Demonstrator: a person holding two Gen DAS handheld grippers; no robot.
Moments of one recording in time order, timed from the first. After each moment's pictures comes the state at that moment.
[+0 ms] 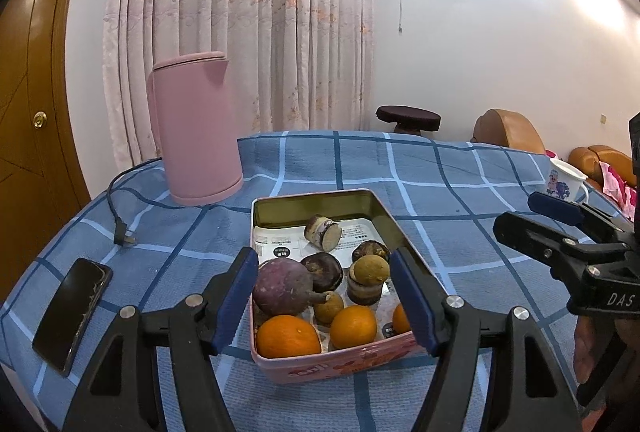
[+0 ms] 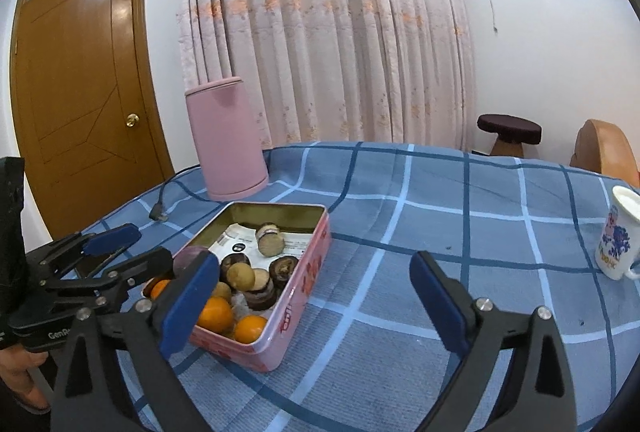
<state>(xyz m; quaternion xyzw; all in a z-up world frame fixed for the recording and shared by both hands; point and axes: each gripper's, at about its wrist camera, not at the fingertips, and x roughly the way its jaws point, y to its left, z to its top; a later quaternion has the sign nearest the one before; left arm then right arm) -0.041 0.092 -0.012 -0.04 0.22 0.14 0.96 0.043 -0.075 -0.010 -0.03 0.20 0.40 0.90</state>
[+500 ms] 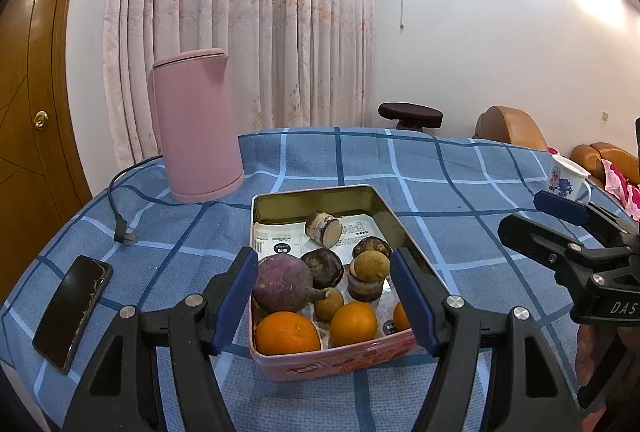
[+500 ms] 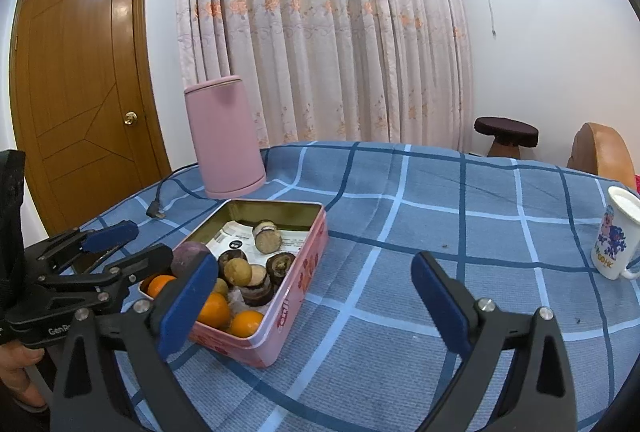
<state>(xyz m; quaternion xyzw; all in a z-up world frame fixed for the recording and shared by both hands) -0.040 0.090 -0.014 -0.04 0.23 0.15 0.96 0.041 -0.077 -0.012 -0.04 0.19 0.39 0.90</state>
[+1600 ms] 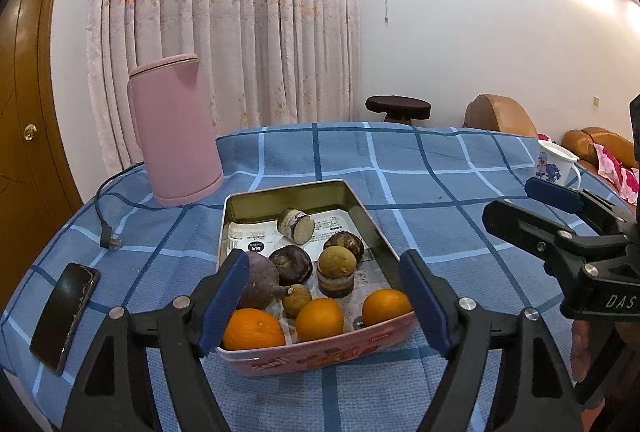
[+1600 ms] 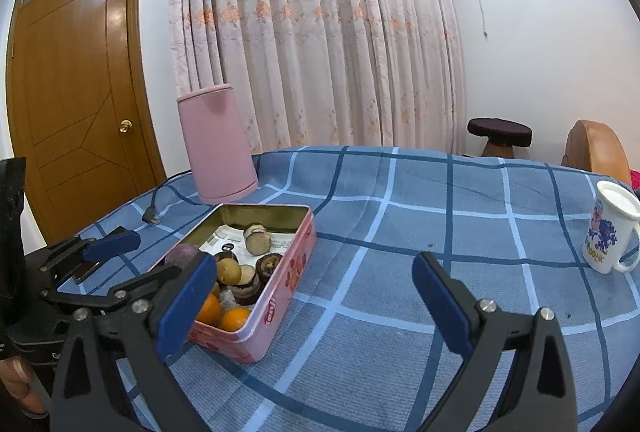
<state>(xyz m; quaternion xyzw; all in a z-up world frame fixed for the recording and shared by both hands) -0.032 0.062 -0.015 -0.02 0.24 0.13 0.96 0.044 -0.096 -0.011 -0.03 0.19 0.38 0.90</state>
